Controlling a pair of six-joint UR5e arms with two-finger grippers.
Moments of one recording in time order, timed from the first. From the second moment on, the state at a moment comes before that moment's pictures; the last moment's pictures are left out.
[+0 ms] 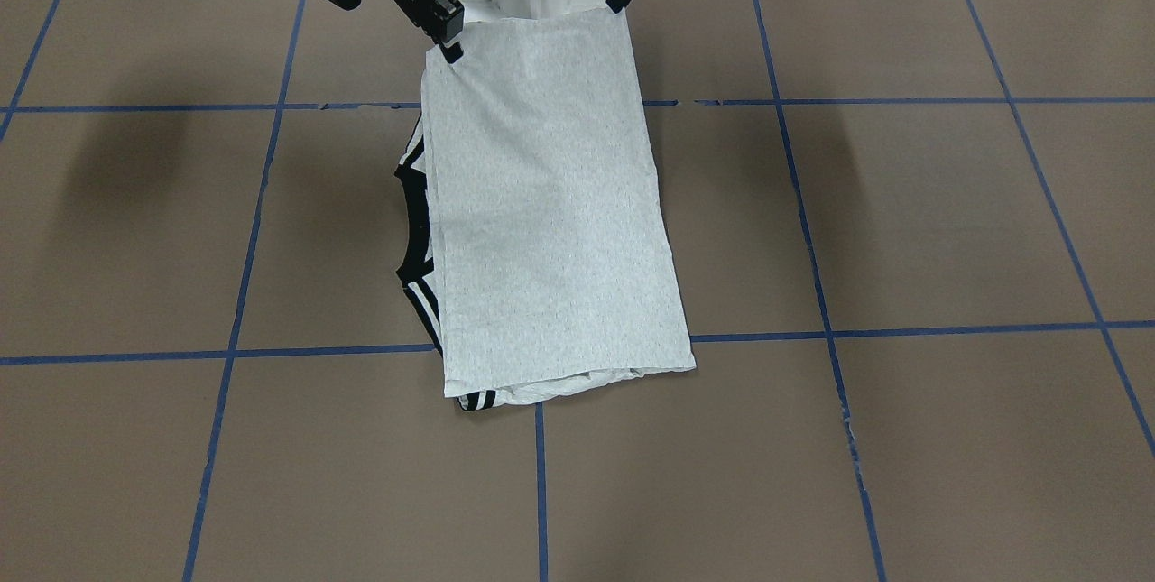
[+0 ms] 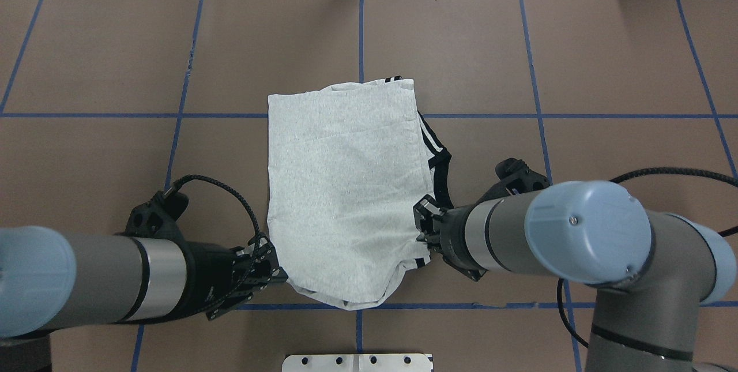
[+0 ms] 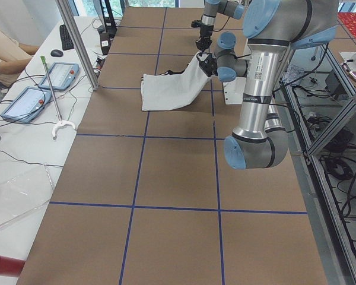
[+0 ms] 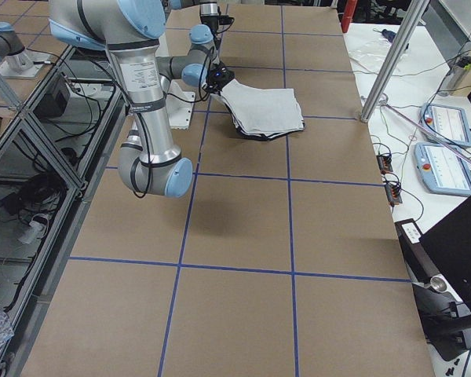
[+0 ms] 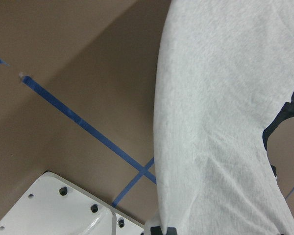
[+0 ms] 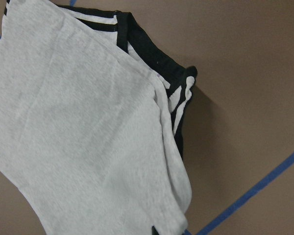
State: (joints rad) left arm -0.29 -1.84 -2.28 -1.86 -1.73 -2.16; right arm 0.36 -1.17 2.23 -1.60 1.72 2.21
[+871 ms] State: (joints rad) left arm -0.58 -1.97 -2.04 -1.86 -1.78 -1.87; right arm 0.58 -0.97 1.88 -1.52 1.81 2.13
